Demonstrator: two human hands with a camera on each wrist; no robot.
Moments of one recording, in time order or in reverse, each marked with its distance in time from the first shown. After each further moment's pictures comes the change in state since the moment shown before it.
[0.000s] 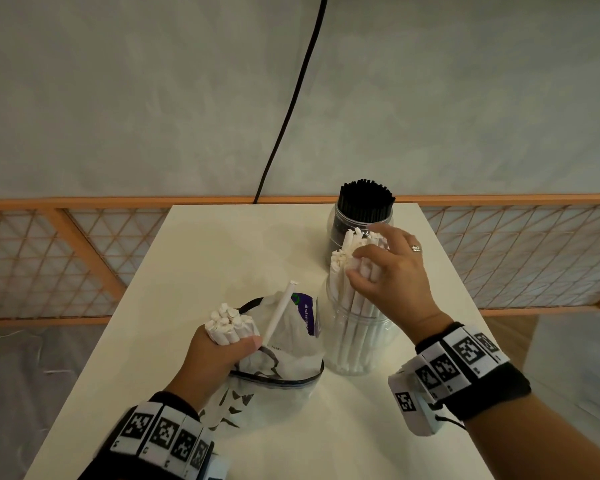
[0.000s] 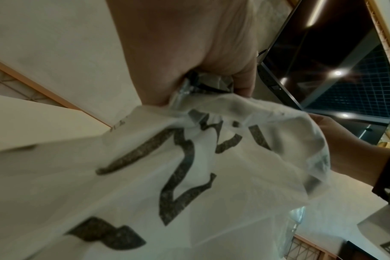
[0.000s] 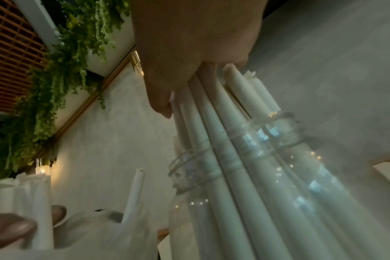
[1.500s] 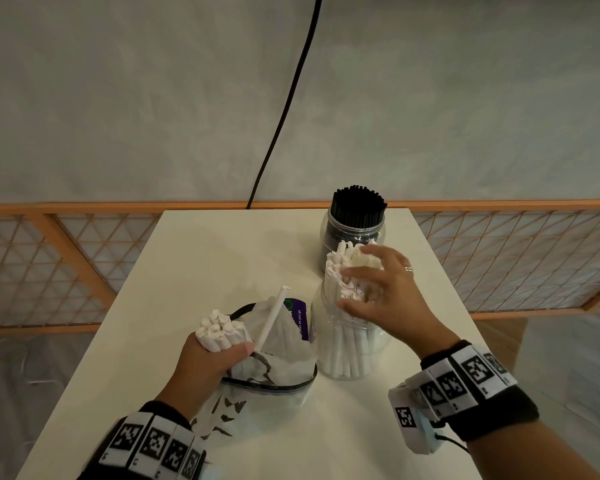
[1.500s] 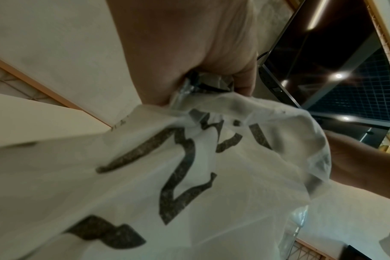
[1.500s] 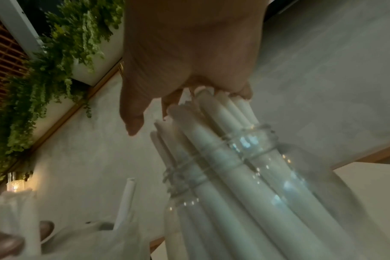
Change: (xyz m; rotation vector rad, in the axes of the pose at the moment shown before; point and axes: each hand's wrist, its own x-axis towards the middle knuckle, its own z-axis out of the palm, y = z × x) left_hand 0.003 -0.001 0.000 -0.016 0.002 0.038; right_hand -0.013 0.000 -0.019 0.211 -0.367 0.227
